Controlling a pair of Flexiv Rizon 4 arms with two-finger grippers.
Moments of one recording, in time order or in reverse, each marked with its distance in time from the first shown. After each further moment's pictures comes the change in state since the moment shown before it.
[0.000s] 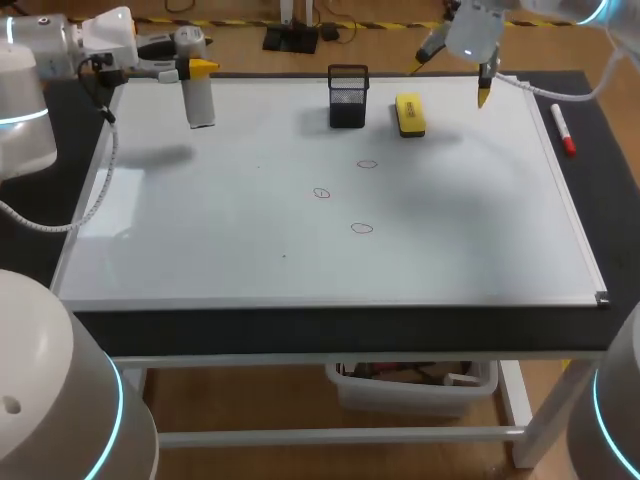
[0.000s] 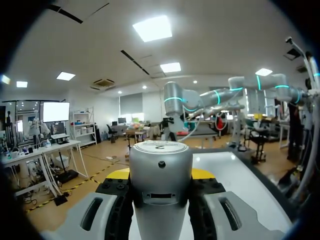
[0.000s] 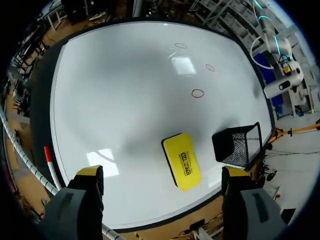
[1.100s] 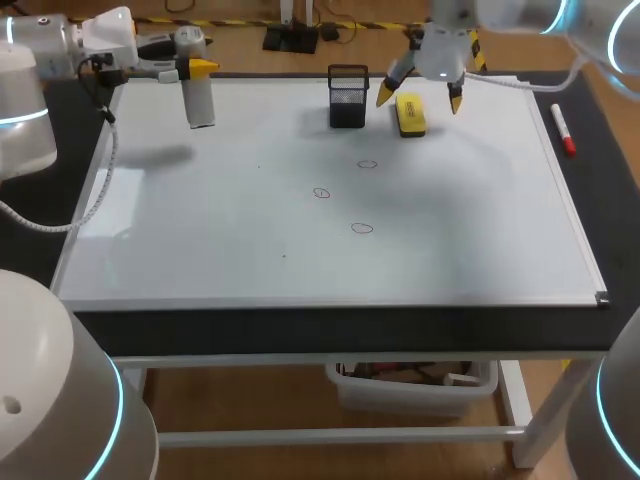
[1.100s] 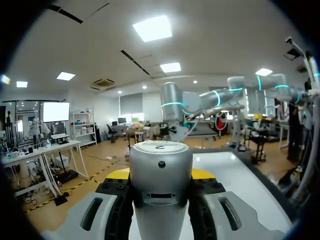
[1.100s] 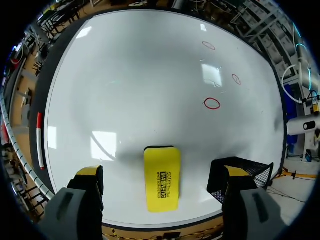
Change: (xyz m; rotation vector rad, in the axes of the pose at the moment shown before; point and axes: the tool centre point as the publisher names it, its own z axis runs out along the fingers) left arm 0.000 0.000 0.000 0.000 0.000 0.000; right arm -0.033 0.011 0.047 0.000 0.138 -0.285
